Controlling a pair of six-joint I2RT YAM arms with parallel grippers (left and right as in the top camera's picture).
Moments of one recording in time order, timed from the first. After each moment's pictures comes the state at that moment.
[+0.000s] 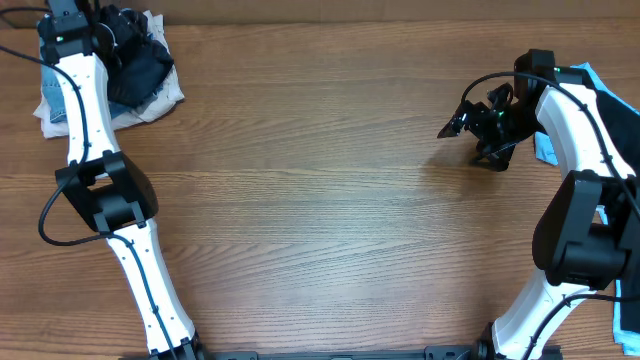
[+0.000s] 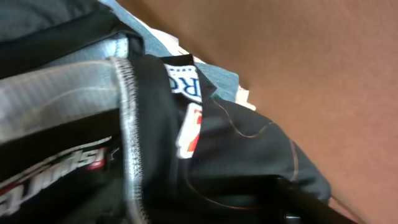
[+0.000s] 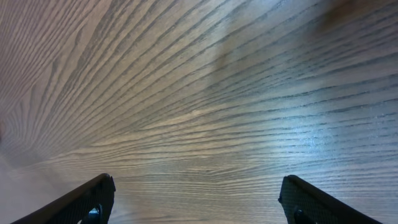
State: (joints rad) left arm 0.31 2.69 2.71 -0.77 0.09 -0.49; right arm -0.15 2.02 1.63 -1.18 -0.46 0.36
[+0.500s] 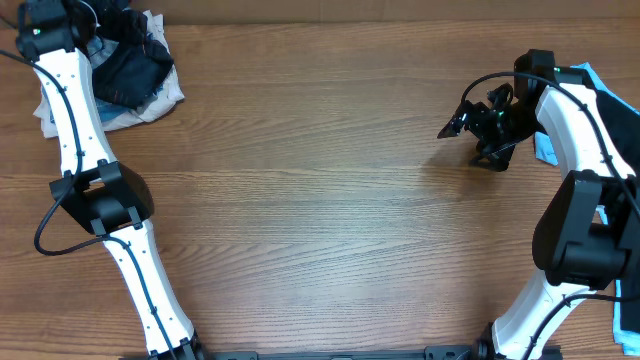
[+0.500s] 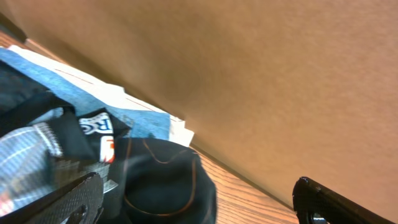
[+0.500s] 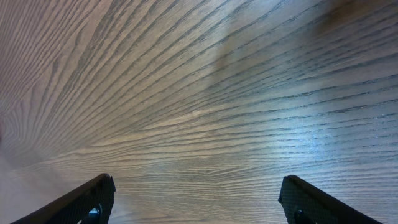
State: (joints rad) left arm 0.33 2.68 2.87 -0.79 0.24 -0.47; right arm -0.15 2.02 1.63 -1.18 -0.46 0.36
